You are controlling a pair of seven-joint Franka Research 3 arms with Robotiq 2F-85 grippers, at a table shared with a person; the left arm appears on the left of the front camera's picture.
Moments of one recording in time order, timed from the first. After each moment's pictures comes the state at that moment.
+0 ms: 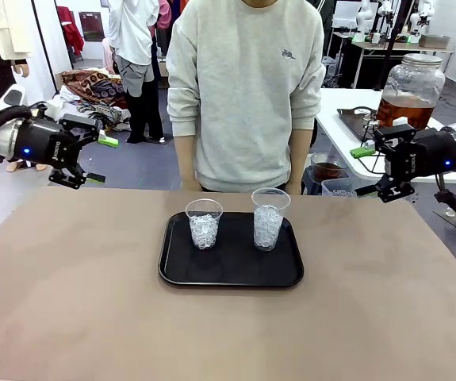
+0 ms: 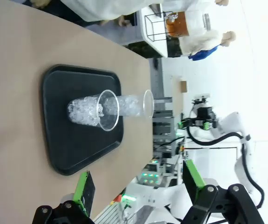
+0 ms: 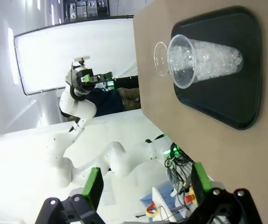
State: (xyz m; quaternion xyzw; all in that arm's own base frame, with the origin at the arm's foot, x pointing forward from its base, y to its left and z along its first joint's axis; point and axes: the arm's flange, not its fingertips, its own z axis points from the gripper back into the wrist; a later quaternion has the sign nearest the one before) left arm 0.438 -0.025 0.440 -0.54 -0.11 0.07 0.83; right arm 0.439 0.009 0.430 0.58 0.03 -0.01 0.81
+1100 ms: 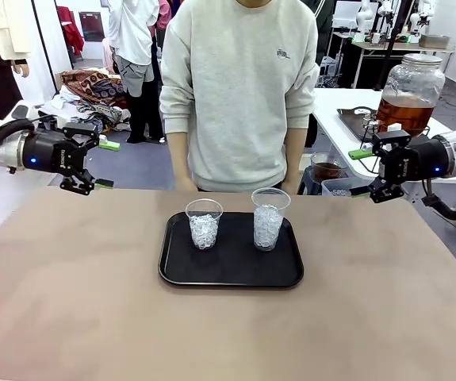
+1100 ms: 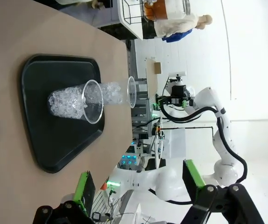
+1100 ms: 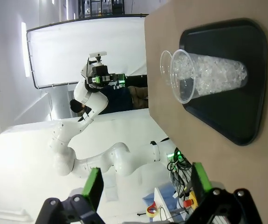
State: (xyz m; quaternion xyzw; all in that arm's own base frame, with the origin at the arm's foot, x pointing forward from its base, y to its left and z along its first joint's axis) left arm 0.460 -0.022 0.410 -0.59 -0.06 0.03 0.80; right arm 0.464 0.003 0.405 0.61 0.02 0.01 0.79
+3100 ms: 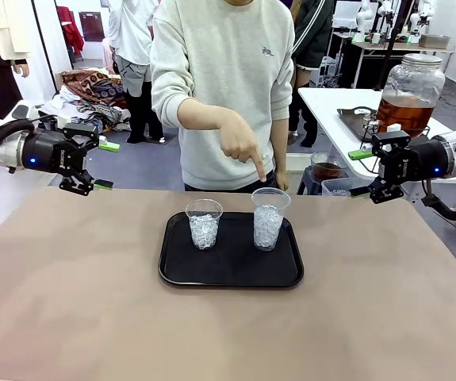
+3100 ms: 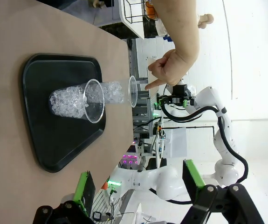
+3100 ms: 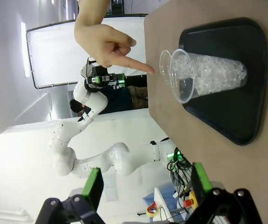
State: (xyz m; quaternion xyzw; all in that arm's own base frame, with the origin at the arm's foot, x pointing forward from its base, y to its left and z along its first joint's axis) left arm 0.460 -0.021 0.409 -0.59 -0.06 0.03 0.80; right arm 0.464 0.003 0.404 0.61 0.02 0.01 0.79
